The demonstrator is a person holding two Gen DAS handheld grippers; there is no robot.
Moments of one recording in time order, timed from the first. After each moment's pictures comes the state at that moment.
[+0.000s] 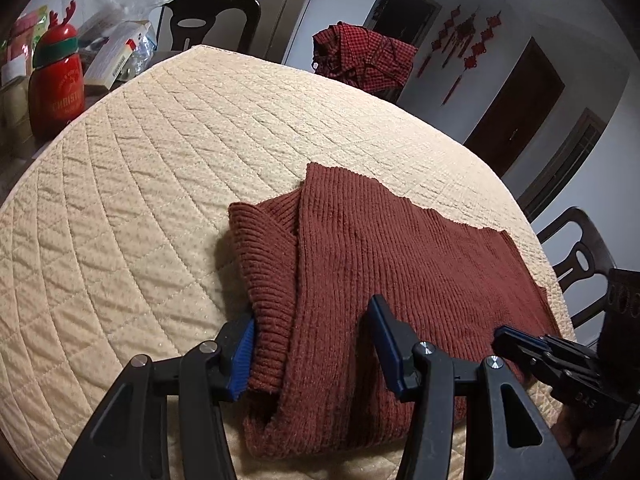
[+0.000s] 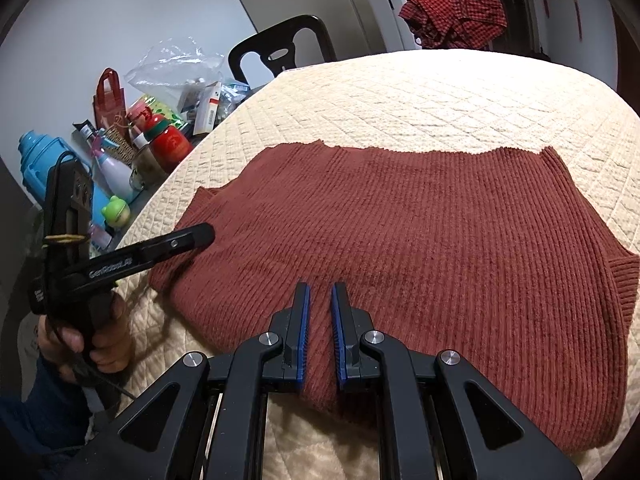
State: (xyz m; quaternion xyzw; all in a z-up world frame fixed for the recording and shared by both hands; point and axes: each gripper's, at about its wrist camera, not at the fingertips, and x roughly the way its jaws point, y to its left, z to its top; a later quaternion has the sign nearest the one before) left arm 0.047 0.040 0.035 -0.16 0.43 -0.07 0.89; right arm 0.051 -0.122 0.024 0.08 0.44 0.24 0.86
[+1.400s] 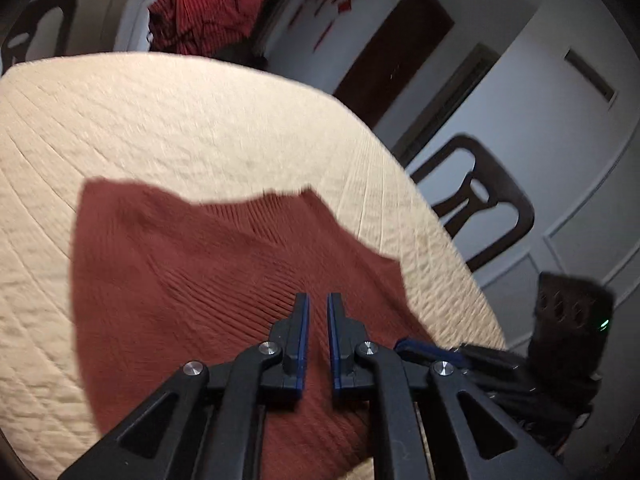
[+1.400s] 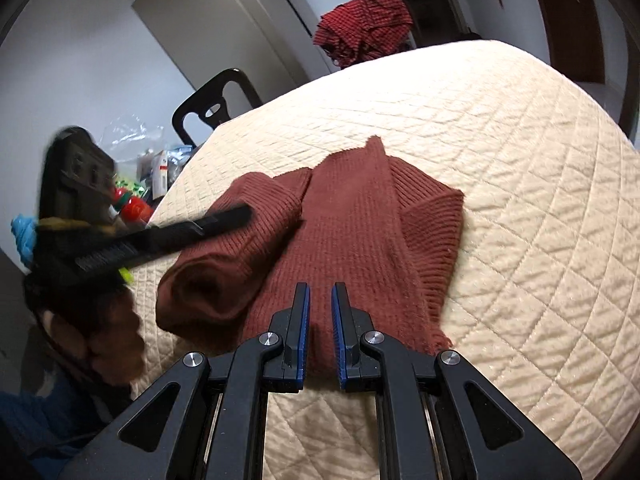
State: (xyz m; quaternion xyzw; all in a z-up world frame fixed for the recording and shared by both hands) left arm 0.088 -0.138 0.060 -0.14 0.46 -0.31 0.82; right arm 0.020 -0.243 0.030 0.20 0.42 0.16 0.87
